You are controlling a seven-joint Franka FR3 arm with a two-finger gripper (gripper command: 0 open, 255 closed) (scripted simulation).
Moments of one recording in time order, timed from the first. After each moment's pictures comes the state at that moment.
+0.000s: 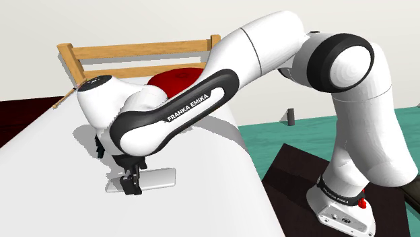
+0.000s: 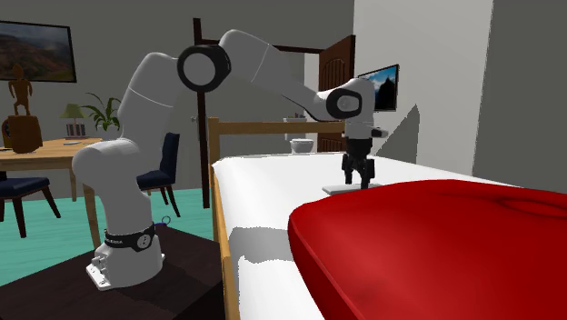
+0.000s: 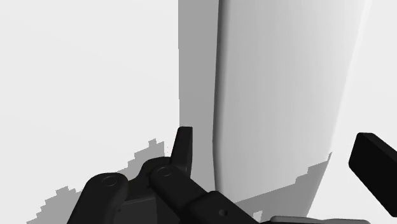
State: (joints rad) arm 0.42 0.52 0.36 -1.51 -0.20 1.99 0.02
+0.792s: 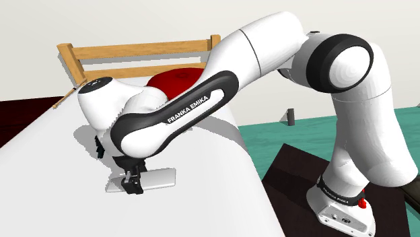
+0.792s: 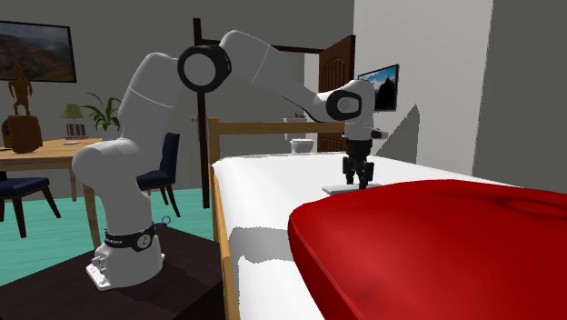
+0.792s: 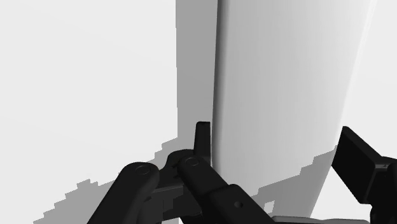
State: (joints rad) arm 0.42 0.52 0.36 -1.52 -0.20 1.99 0.02
